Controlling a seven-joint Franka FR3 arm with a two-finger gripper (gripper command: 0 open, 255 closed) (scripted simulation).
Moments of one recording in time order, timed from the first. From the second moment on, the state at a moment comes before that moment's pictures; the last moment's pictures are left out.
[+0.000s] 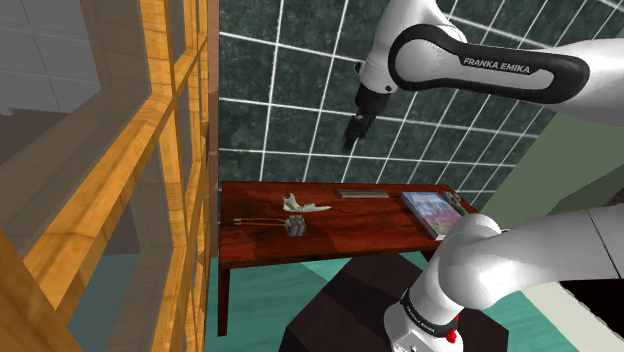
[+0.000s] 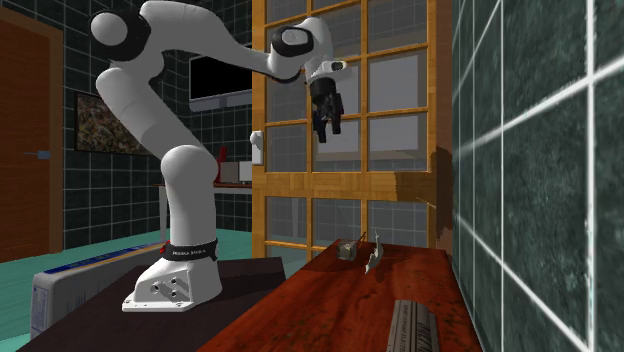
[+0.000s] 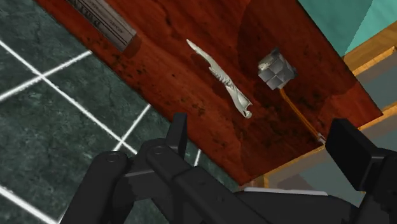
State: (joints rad) arm 0.06 -0.70 -0.06 -2.37 -0.15 1.77 -0.15
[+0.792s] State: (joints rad) arm 0.13 -0.33 -0.20 -2.40 -0.18 2.06 -0.52
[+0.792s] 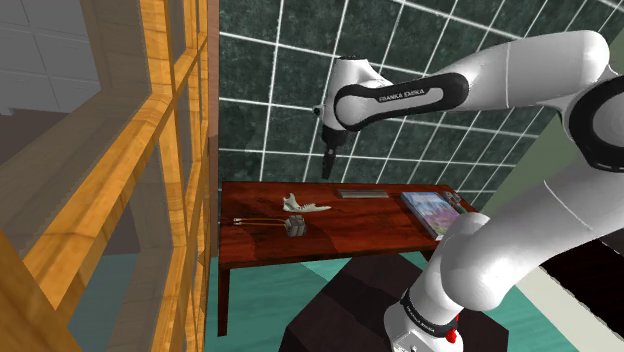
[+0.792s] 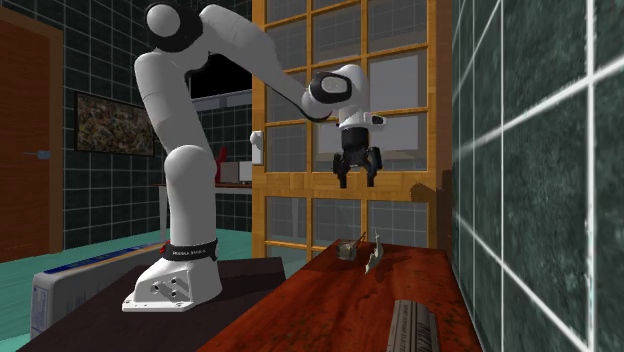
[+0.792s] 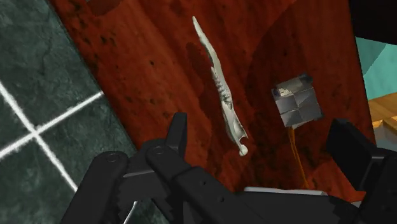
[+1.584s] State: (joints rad) arm 0.16 0.10 -0.24 -2.32 -0.15 2.31 -0.87
